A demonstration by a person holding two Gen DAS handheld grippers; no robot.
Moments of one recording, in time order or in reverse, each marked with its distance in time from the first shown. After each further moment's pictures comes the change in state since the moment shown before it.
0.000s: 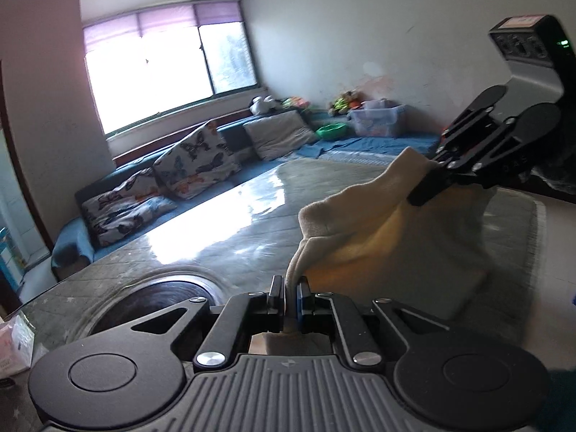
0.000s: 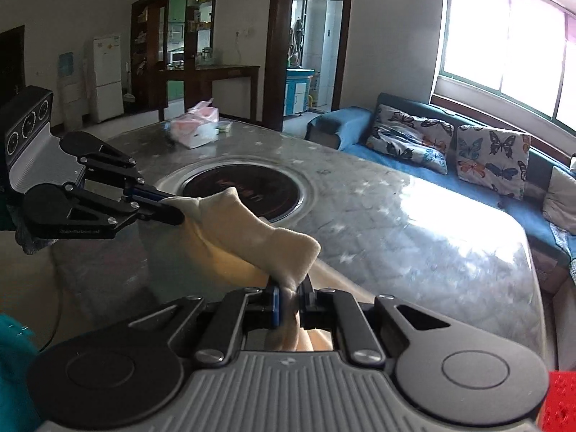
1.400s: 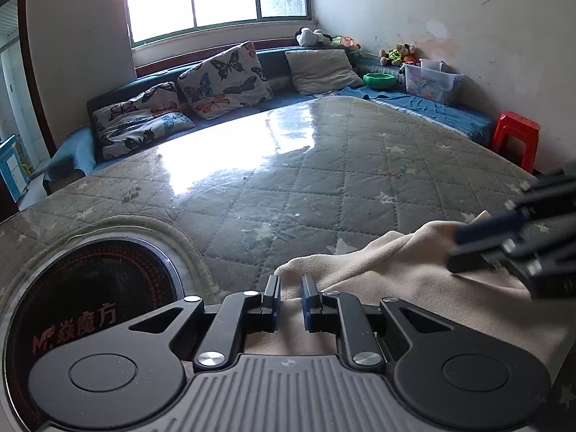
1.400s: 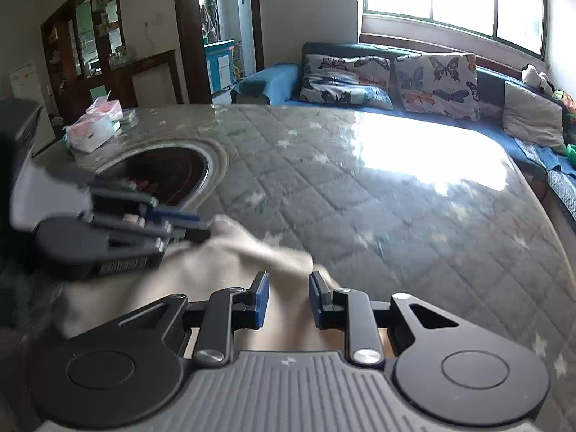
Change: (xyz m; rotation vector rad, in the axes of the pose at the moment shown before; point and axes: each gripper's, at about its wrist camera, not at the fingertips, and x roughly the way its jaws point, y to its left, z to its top) left arm 0.142 0.007 0.012 -0.203 0.221 0.039; right arm 0.103 -0.061 -0.028 0.269 0.126 -0.135
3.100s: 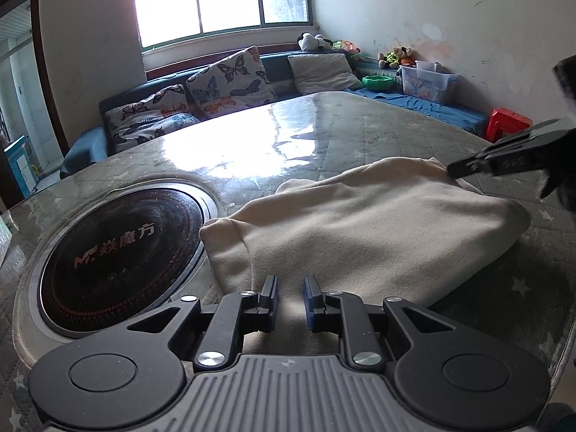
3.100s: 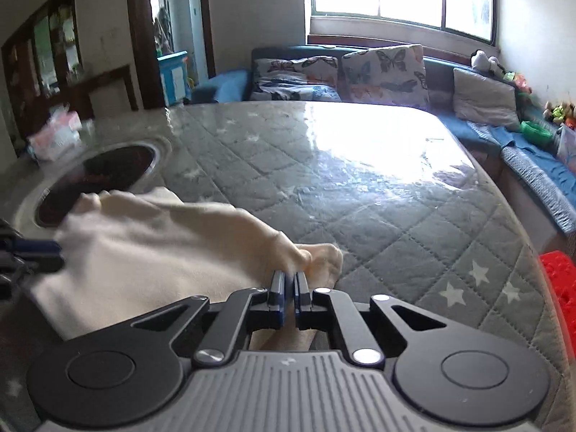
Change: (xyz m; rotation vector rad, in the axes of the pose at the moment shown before) left arm -0.087 -0.004 -0.071 -0.009 -0.016 0.024; right arm -0.035 -0.029 -0.040 0.103 -0.061 -0.111
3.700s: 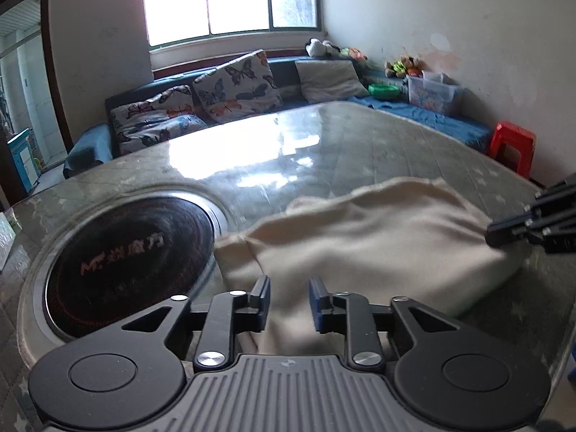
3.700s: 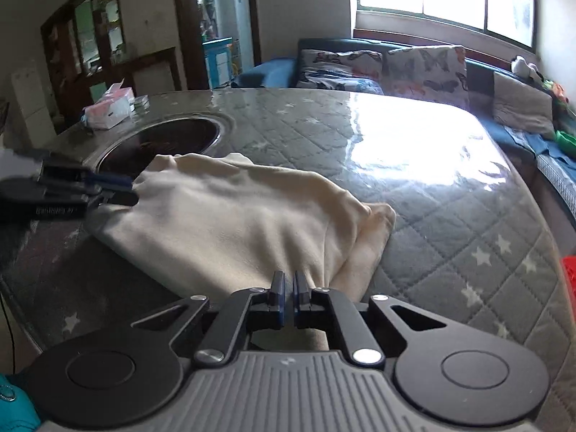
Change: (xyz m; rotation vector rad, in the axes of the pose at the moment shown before) left arm -0.002 0.013 0.019 -0.042 -0.021 0.009; right arm -0.030 0.029 -0.018 -0.085 0.050 0.125
